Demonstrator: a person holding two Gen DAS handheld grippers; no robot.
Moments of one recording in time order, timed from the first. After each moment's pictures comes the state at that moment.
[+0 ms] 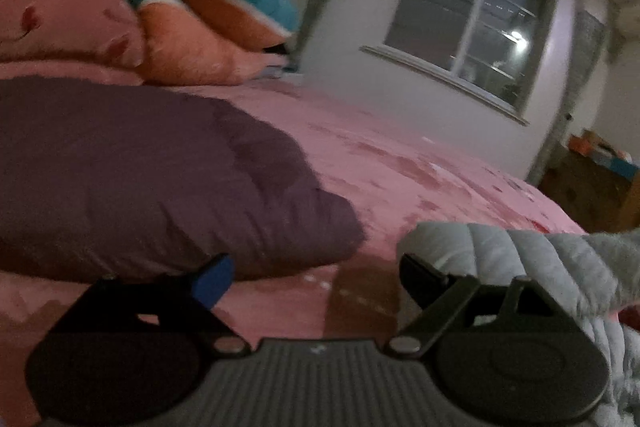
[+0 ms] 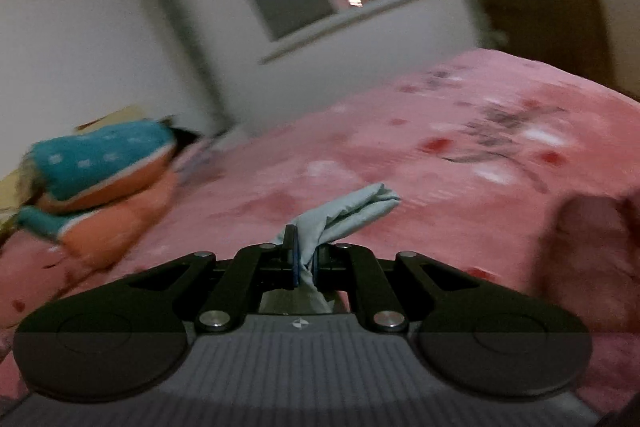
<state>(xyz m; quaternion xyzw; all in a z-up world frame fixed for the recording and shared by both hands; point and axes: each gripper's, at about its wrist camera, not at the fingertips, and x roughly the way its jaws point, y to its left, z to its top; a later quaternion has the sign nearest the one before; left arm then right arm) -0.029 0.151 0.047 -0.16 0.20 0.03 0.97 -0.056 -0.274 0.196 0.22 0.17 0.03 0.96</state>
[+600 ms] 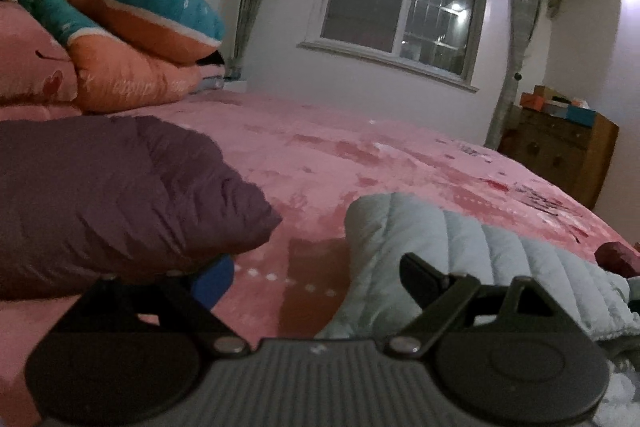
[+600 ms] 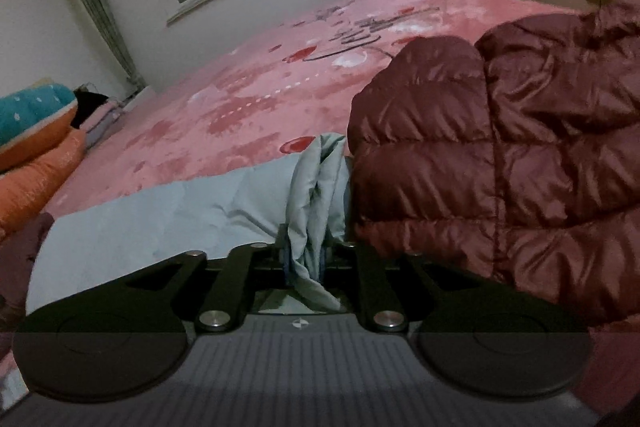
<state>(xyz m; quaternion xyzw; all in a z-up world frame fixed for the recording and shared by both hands) -0.039 0.100 0.048 -0.09 0.19 -0.03 0.98 -0.088 -0.322 0.070 0.22 0.24 -0.07 0.94</state>
